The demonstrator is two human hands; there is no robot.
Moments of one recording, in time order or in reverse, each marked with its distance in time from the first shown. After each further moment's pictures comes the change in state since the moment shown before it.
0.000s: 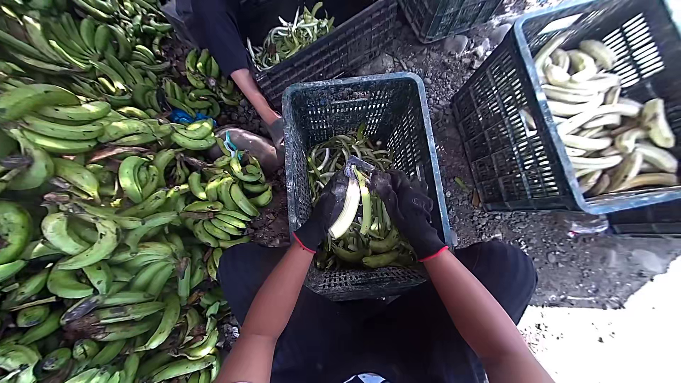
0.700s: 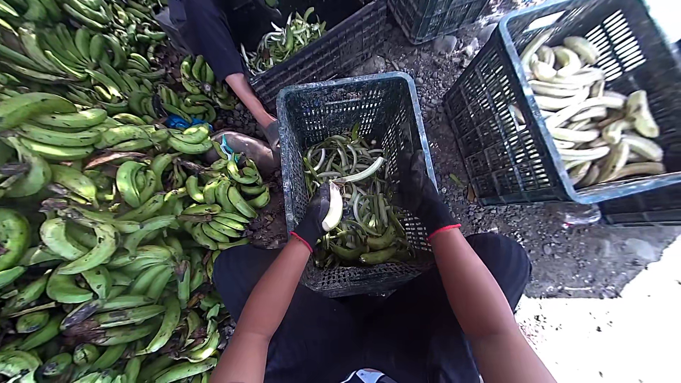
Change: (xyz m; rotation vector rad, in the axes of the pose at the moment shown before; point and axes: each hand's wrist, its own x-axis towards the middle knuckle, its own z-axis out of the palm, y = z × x) left_hand -0.011 -0.037 -0.013 -0.390 0.024 -0.500; right_hand 0.048 0.033 -0.005 0.959 -0.207 0.545
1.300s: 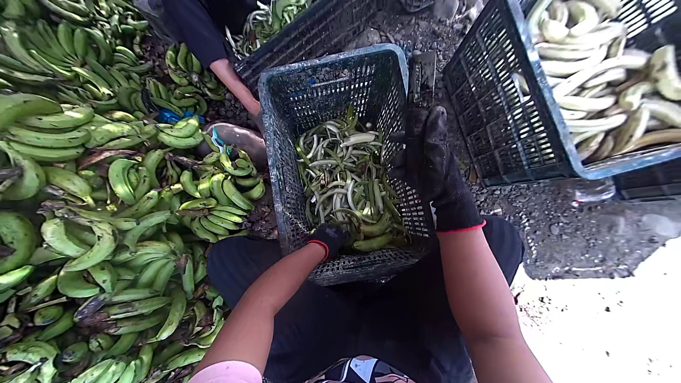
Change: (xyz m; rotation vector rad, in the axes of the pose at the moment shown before) left_hand 0.014 -0.093 0.017 1.934 -0.611 -0.235; right_hand -0.050 -0.047 -0.013 0.069 -0.144 -0.273
